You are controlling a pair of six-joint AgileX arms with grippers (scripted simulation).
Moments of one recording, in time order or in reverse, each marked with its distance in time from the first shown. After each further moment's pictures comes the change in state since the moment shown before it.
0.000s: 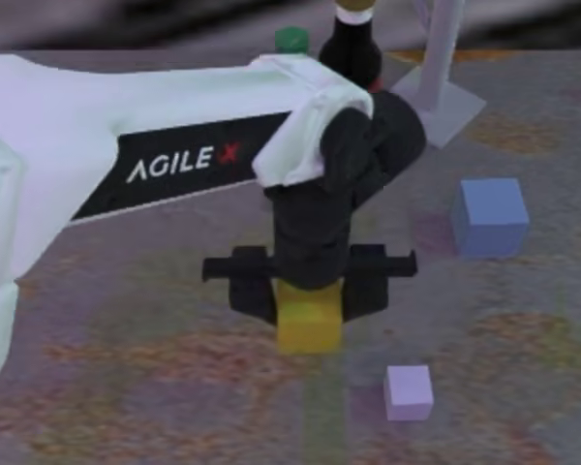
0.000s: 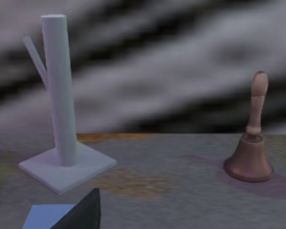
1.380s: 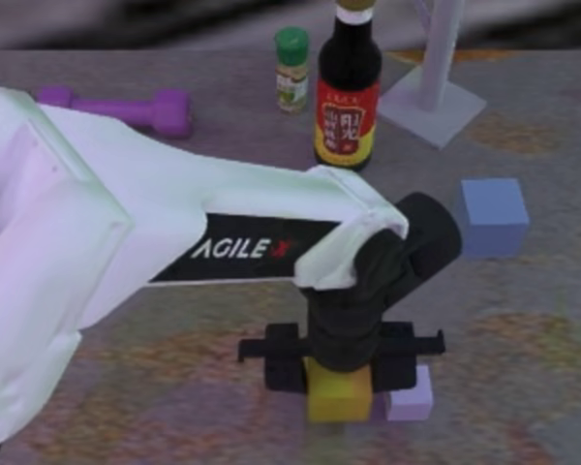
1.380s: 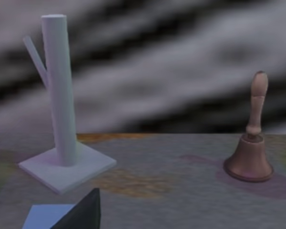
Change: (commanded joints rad) left arm -0.120 0.055 -0.179 0.251 -0.002 -0.119; right arm 0.000 0.000 0.000 0.000 0.000 0.000
